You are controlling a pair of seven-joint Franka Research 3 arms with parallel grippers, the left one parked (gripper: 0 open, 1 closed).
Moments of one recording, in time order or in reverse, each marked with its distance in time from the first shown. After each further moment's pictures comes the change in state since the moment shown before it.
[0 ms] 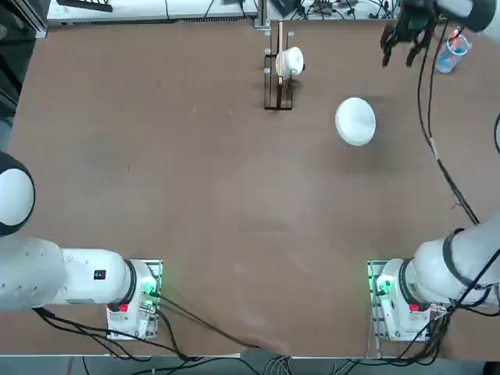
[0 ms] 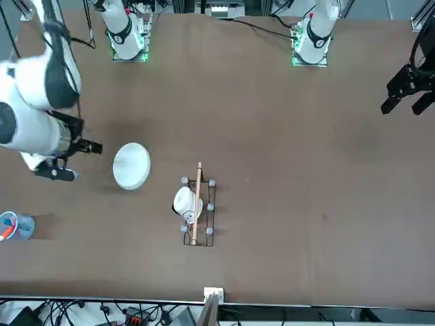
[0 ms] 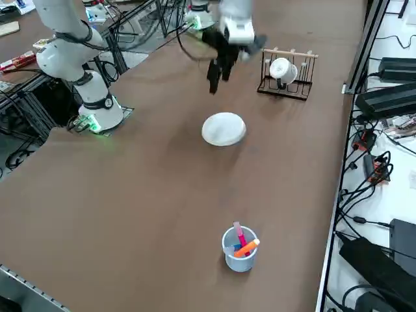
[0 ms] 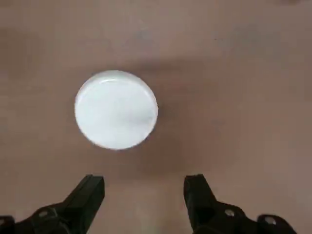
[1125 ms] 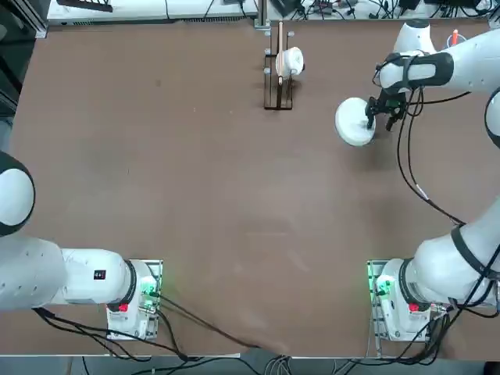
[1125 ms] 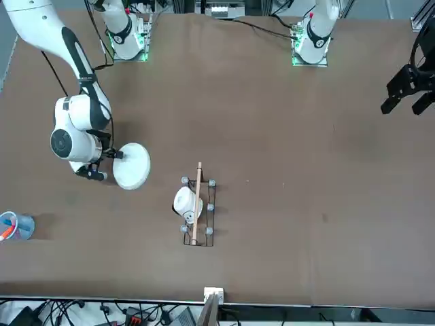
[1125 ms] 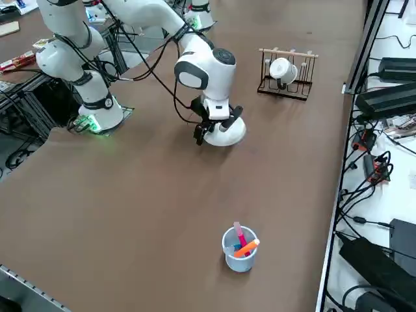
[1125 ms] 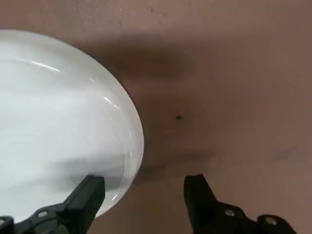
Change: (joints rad) arm -0.038 0.154 -0.054 -0.521 -0.047 0.646 0.049
